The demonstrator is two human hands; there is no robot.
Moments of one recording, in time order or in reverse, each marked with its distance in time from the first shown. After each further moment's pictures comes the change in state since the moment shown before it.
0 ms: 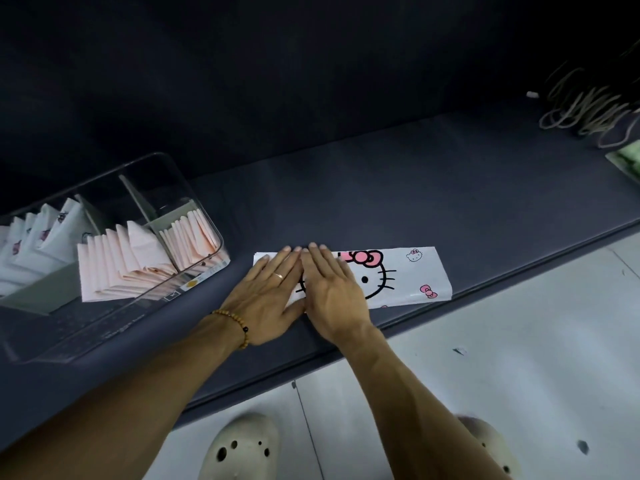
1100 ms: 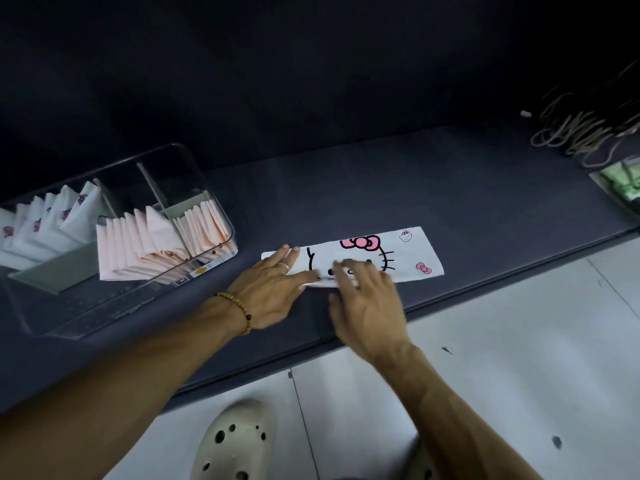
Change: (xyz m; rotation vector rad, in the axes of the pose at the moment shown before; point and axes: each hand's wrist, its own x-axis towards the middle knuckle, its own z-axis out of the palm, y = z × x) left_hand -0.008 0.001 -0.016 -0.049 -0.016 0.024; right_hand -0.050 0.011 -0.033 -0.191 0.269 -0.024
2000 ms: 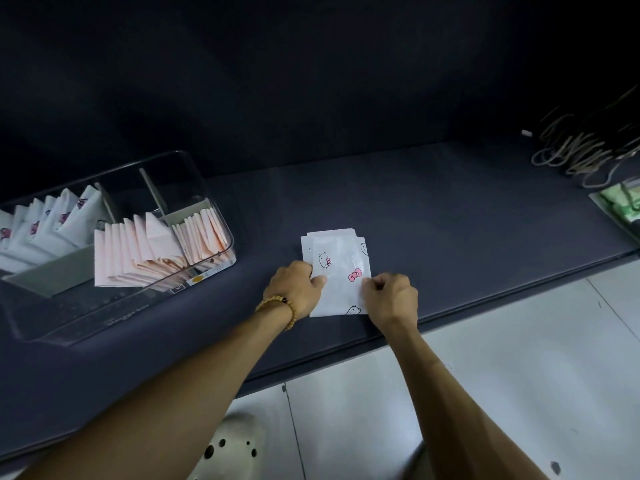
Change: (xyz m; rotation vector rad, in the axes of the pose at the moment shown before) left_hand 0.043 0.040 -0.007 -0.628 0.083 -0.565; right_hand 0.035 0.036 0.007 0.535 -0.179 0.860
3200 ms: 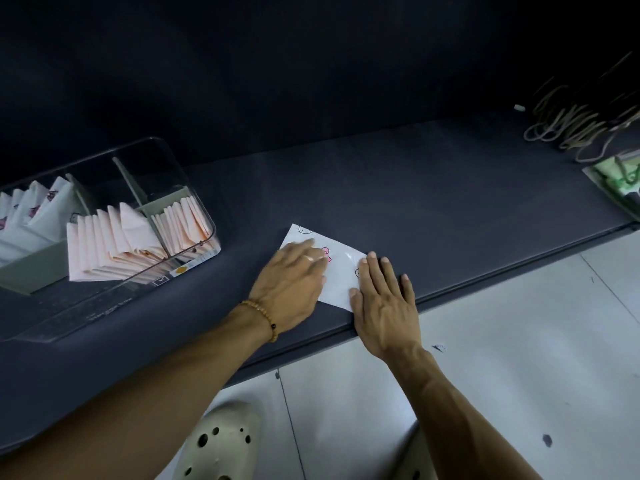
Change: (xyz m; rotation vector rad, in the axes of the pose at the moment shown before) left_hand -0.017 -0.004 0.008 0.613 0.258 0.760; right_hand -0.017 0.061 0.010 -0.617 0.011 -0.531
